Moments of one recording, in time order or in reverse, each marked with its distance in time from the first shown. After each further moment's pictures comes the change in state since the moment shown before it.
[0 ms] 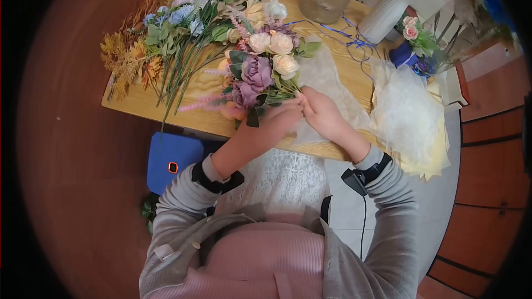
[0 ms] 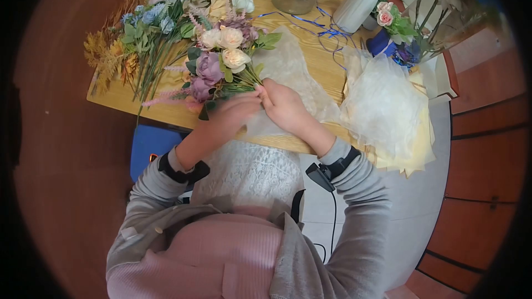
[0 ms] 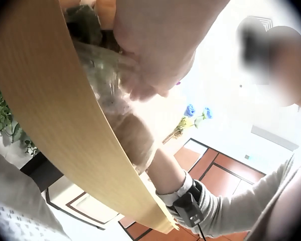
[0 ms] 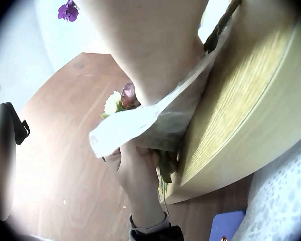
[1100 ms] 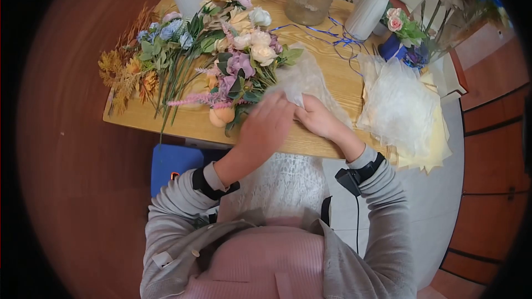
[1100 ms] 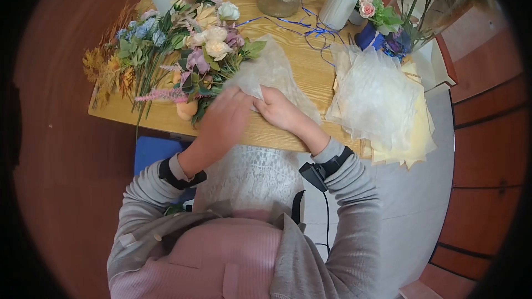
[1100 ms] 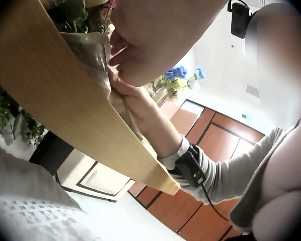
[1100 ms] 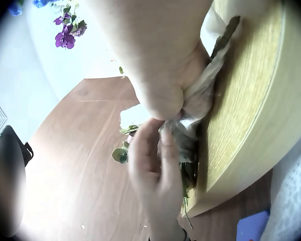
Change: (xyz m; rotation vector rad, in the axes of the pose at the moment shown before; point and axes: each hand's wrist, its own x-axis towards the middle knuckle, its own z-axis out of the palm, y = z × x) left_hand 0.023 0.031 -0.001 0.536 -0.016 0.078; right_hand -0.004 0.013 -0.004 0.425 -0.031 -0.314
